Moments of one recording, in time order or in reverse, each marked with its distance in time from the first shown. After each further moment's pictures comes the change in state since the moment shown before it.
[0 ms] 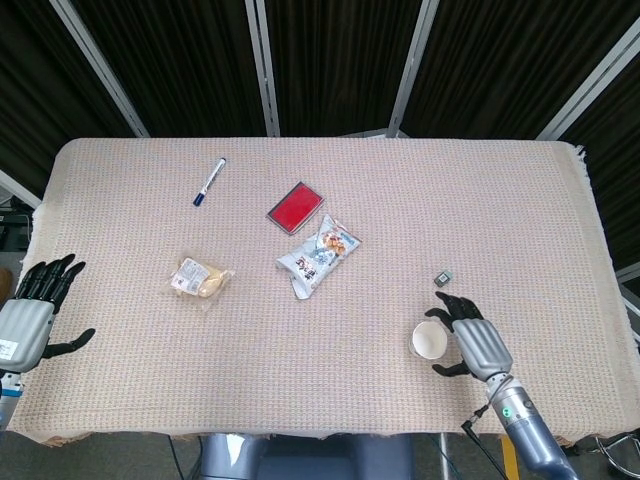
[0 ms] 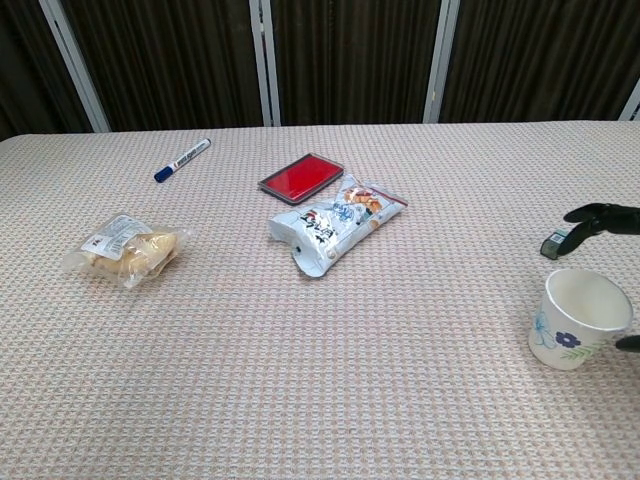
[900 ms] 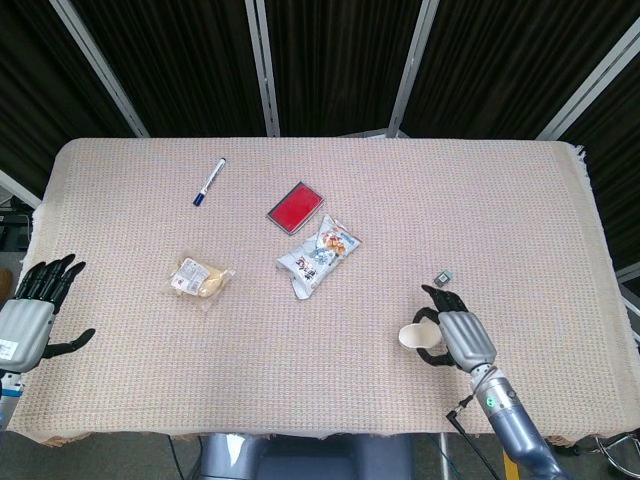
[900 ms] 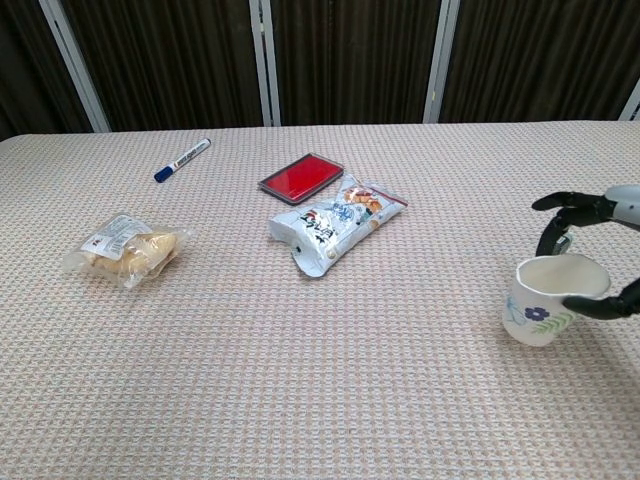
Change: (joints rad) left arm 0.001 -0.002 -0.001 0.000 -0.001 0.001 0.003; right arm 0.049 -0.056 0.056 -0.014 0.089 -0.015 0.002
